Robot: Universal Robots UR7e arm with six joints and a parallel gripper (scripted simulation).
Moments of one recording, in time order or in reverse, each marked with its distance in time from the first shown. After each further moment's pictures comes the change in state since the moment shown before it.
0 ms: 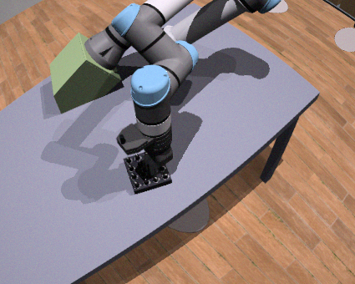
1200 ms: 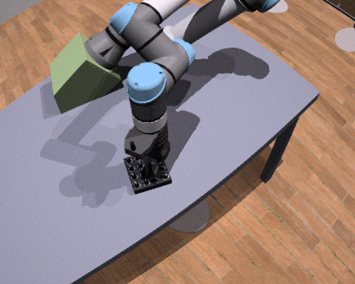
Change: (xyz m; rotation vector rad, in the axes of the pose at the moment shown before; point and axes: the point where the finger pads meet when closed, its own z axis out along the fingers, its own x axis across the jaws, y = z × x) arm 0.000 0.000 0.000 0.004 0.001 -0.501
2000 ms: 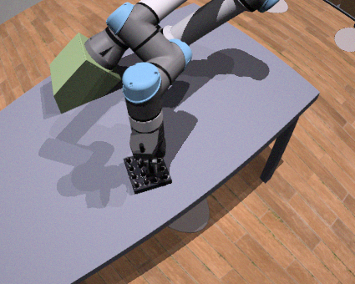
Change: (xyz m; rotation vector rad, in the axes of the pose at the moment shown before) arm 0.000 0.000 0.000 -0.002 -0.002 -0.351
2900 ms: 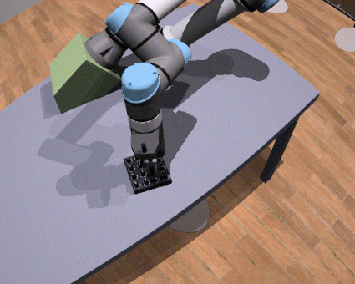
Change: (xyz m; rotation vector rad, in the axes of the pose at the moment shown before) arm 0.000 0.000 0.000 -0.001 -0.001 -0.078
